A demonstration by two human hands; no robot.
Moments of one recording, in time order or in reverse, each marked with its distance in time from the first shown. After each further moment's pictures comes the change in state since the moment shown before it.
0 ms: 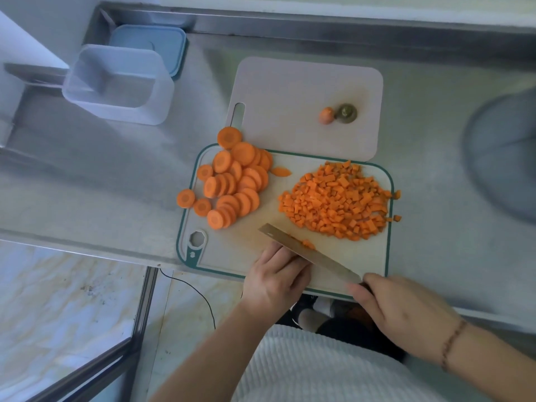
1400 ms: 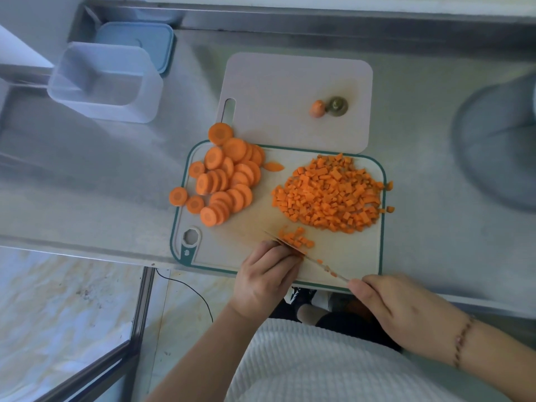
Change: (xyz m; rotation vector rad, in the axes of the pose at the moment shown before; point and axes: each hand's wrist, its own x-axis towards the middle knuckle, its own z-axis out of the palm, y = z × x) left_hand -0.007 -0.004 -0.009 0.010 -0.010 0.045; right_hand -0.013 0.000 0.004 0.141 -0.016 -0.034
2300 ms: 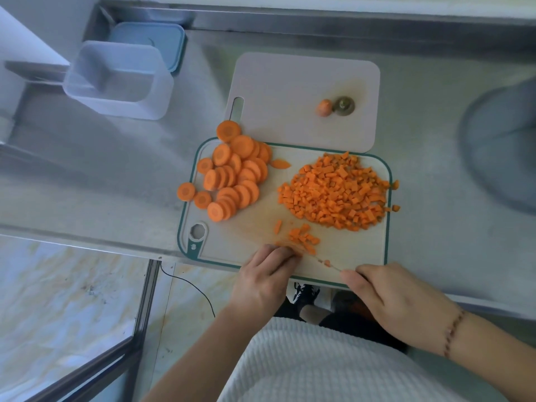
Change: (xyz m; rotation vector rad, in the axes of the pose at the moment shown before) left_hand -0.010 0.004 -0.017 0.090 -0.161 -0.001; right_hand 0.008 -0.013 -0.002 0.014 0.055 -0.055
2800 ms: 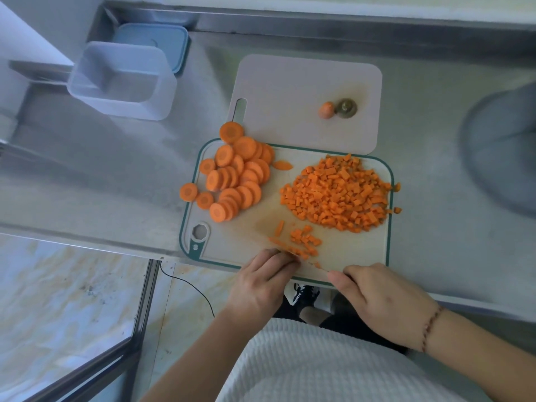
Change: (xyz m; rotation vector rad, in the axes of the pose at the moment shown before) left_hand -0.006 -0.001 -0.008 -0.026 -0.020 0.003; right_hand 0.009 -0.013 0.007 -0.043 -0.035 0.008
